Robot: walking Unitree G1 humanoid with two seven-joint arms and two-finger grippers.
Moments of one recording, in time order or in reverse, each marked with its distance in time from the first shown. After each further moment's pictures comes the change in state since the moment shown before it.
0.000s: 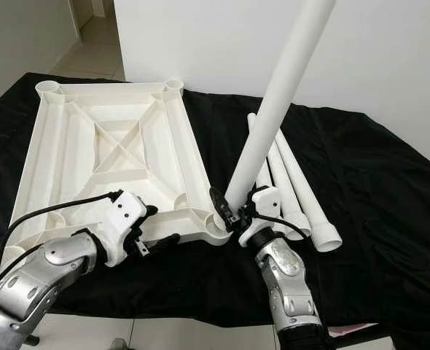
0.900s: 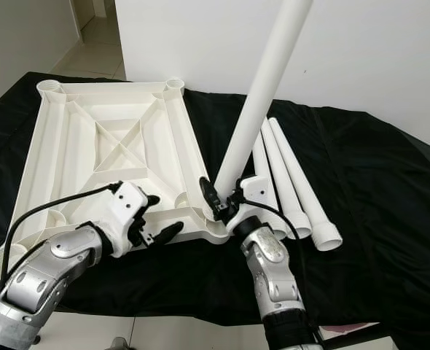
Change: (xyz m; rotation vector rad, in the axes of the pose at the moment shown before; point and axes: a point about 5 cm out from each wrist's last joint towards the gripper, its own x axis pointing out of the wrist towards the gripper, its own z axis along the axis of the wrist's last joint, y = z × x) left arm 0.010 0.008 0.006 -0.011 -0.057 0.057; right arm 0.019 0.005 0.004 0.055 -0.042 -0.049
